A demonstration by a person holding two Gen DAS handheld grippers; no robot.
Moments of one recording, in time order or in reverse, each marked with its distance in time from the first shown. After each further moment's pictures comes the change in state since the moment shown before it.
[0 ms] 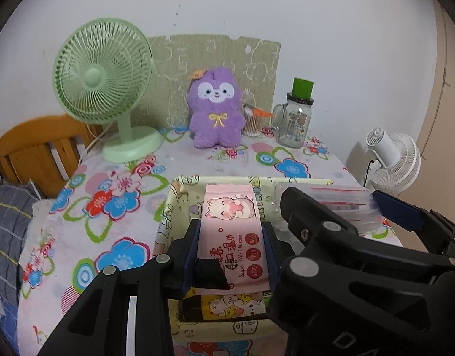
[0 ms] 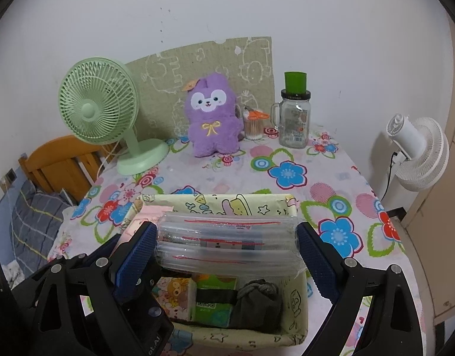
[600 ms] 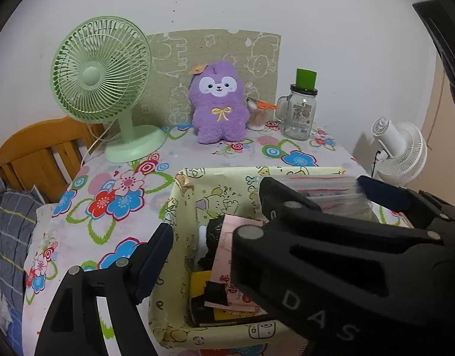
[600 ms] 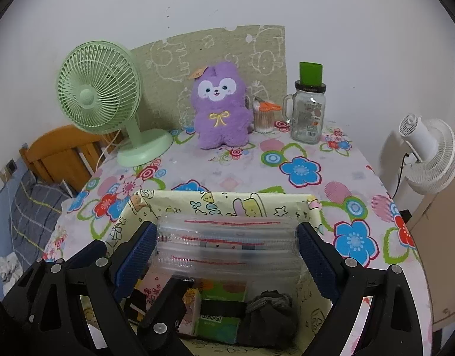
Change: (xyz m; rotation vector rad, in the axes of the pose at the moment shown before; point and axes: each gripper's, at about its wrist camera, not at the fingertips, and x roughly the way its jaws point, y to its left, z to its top) left arm 0.009 0.001 -0.007 0.041 0.002 0.035; right arm 0.028 0.009 -0.001 -0.033 0.030 0.027
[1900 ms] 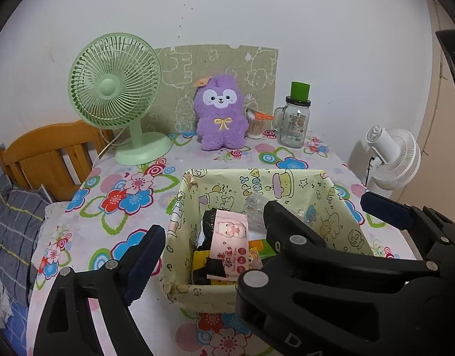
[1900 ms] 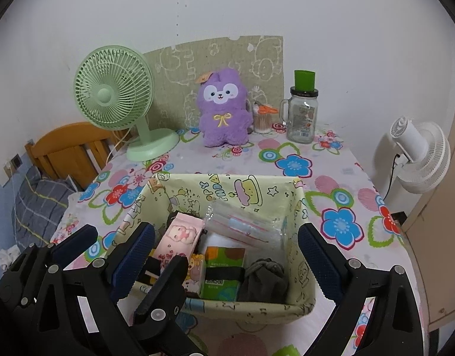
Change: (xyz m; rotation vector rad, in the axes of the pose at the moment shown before) left arm -0.048 -0.006 -0.011 -0.010 -0.046 0.009; right arm -0.050 0.004 -0.020 -0.018 -0.024 -0.008
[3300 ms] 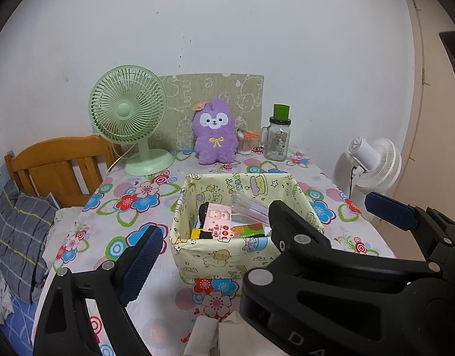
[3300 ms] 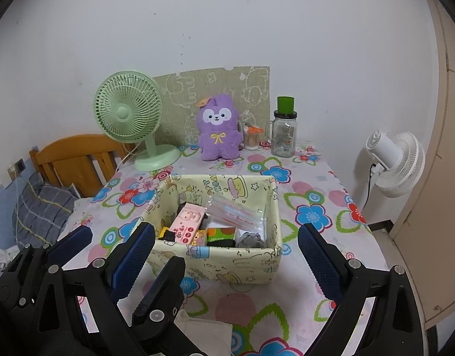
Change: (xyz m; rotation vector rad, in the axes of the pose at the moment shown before) left arm -0.082 -0.013 -0.028 0.008 -0.102 -0.015; right arm -0.095 0.006 -0.035 -0.009 -0.108 -0.039
